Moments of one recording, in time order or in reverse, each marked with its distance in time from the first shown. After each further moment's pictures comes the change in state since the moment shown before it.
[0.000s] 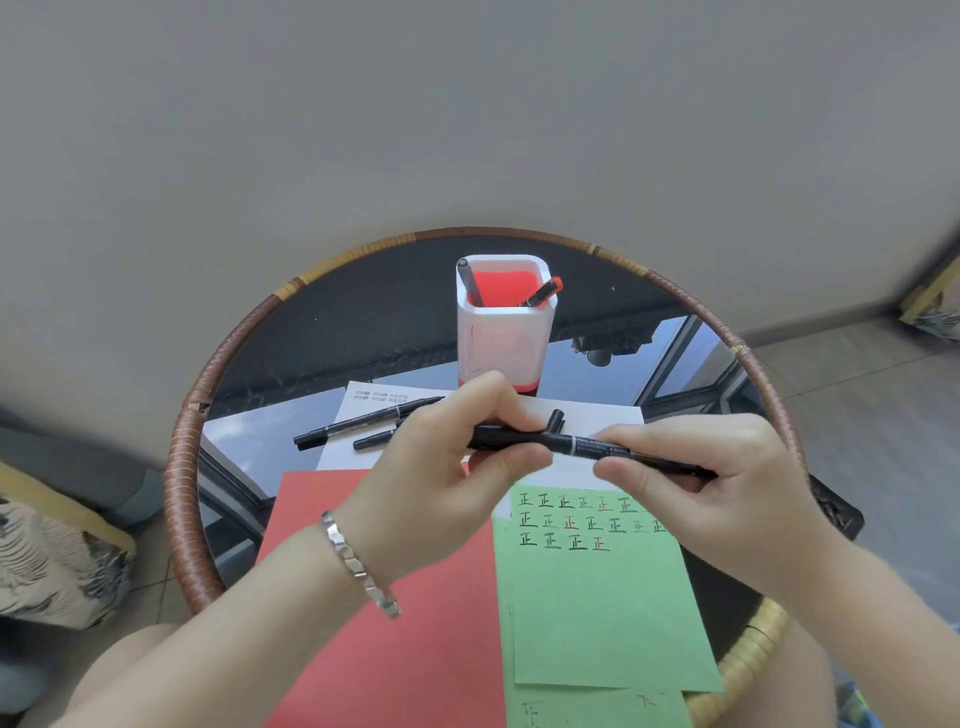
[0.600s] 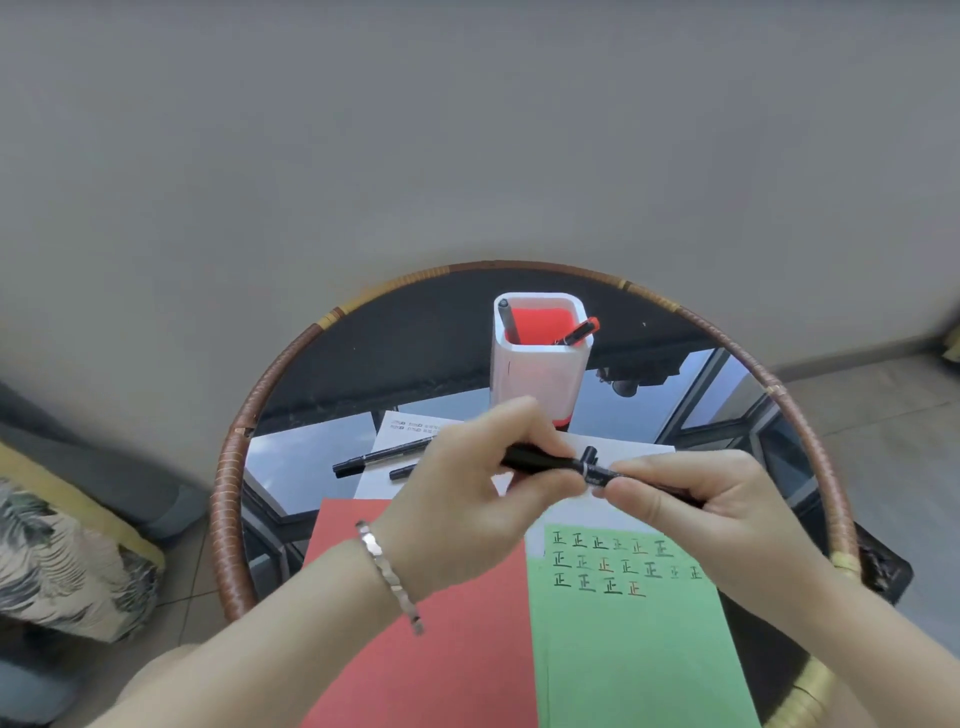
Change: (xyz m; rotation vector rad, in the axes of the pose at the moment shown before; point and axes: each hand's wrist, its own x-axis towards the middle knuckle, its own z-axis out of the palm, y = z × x) left_hand 0.007 0.004 -0.011 0.008 0.067 -0.003; right_hand 0.013 -0.003 0.017 0.388 -0.065 0.231
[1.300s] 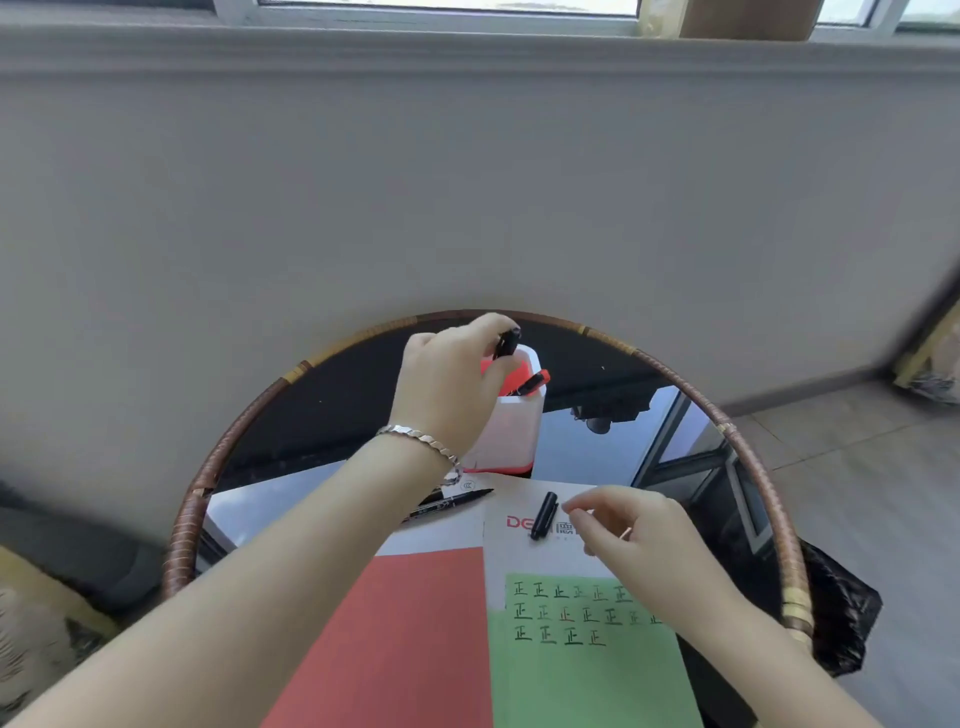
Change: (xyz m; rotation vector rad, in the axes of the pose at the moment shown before) left_hand 0.100 -0.025 0.001 0.642 0.309 0.025; right_hand 0.008 0.042 -0.006 -0.371 0.135 0.340
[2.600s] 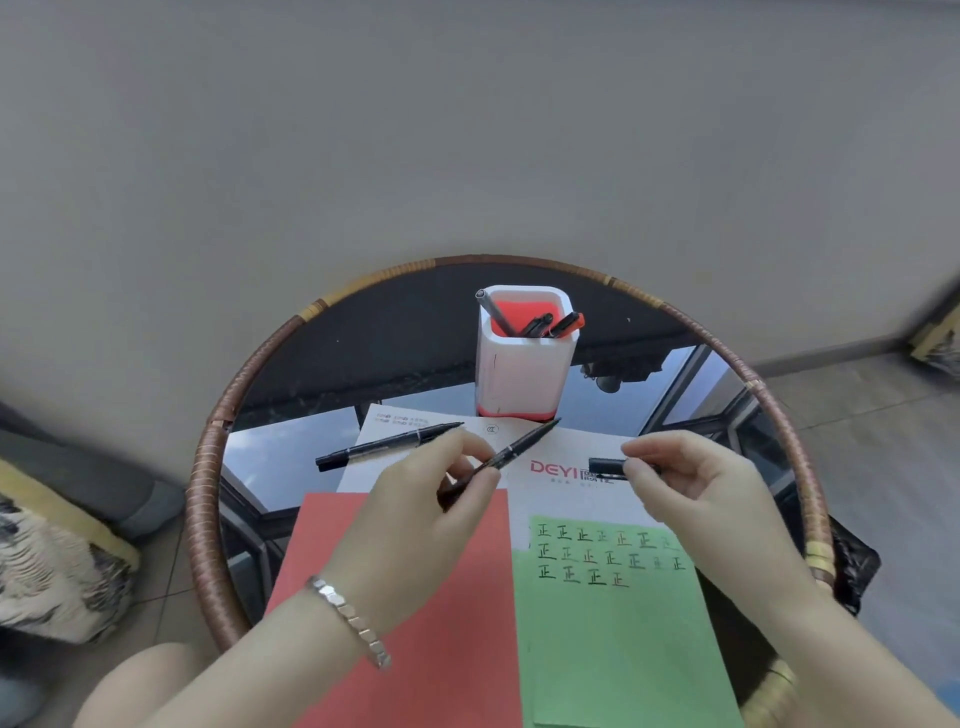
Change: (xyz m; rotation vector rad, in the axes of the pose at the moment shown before) left_hand -0.123 -0.009 -0.036 -0.342 -0.276 -0.320; right_hand -0.022 -0.016 -0.004 0.403 0.134 0.069
